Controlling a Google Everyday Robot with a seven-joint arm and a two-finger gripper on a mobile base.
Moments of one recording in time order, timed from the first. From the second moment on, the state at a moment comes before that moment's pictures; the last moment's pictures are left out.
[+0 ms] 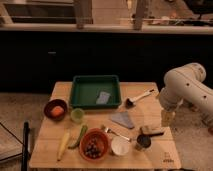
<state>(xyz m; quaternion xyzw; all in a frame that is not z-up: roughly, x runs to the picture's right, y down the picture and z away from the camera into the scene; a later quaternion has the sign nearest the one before) 0.291 0.115 0.681 -0.28 0.02 0.03 0.96</state>
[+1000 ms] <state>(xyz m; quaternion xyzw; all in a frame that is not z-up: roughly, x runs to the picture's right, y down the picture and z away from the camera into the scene) 0.227 0.141 0.705 -0.29 0.00 -0.02 0.96</state>
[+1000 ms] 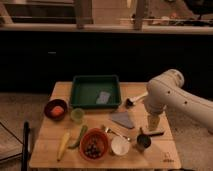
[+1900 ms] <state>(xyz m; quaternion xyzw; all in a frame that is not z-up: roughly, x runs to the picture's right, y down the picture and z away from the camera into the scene) 0.178 0.162 0.751 -0.27 -0.04 -0.05 0.96</state>
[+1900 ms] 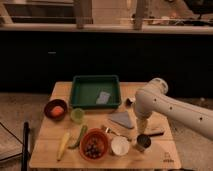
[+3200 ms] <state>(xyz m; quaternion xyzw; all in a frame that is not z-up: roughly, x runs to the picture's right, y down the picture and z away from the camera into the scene) 0.162 0.195 0.814 -0.29 -0.08 -0.04 0.95</state>
